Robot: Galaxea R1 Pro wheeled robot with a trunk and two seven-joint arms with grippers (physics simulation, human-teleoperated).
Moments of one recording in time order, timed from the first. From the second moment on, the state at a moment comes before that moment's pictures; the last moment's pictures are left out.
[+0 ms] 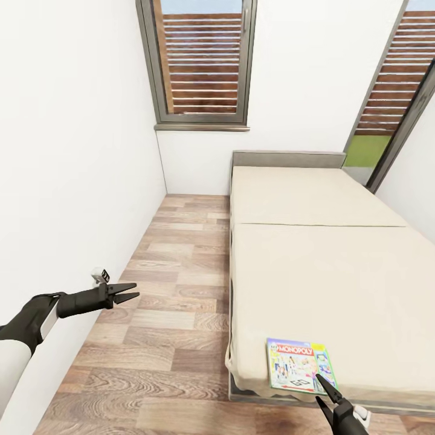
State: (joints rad) left arm -0.84 0.39 0.10 -0.53 0.16 0.78 -1.57; right arm -0.19 -0.10 -0.61 -0.56 -0.69 0.46 0.99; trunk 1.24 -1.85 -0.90
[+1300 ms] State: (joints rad) left arm -0.84 0.39 0.10 -0.53 0.16 0.78 -1.57; right arm -0.19 -0.10 -0.60 -0.65 -0.68 0.63 0.99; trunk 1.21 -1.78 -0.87
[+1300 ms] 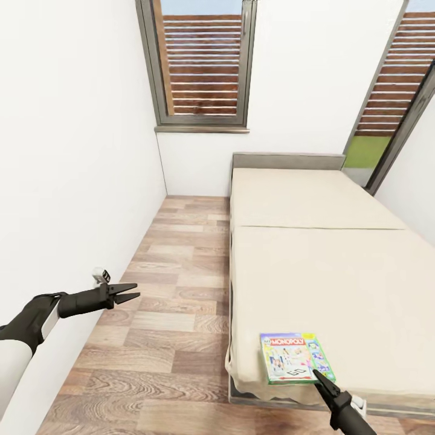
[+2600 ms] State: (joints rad) left arm -0.84 0.39 0.10 -0.53 0.16 0.78 -1.57; right arm -0.26 -0.05 -0.36 -1.18 -0.69 0.83 0.97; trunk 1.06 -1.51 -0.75
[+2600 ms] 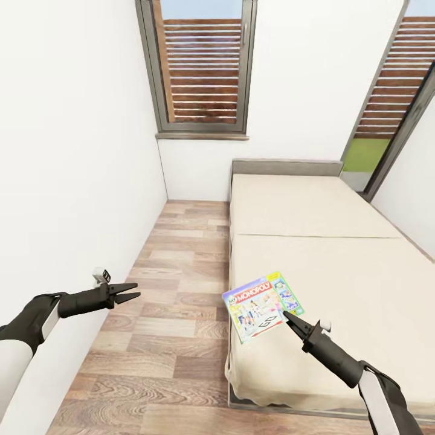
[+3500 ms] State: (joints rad) left arm -0.84 0.39 0.10 -0.53 0.16 0.78 -1.57; right arm -0.26 -0.04 -0.36 -1.34 -0.69 0.95 0.70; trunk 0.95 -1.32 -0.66
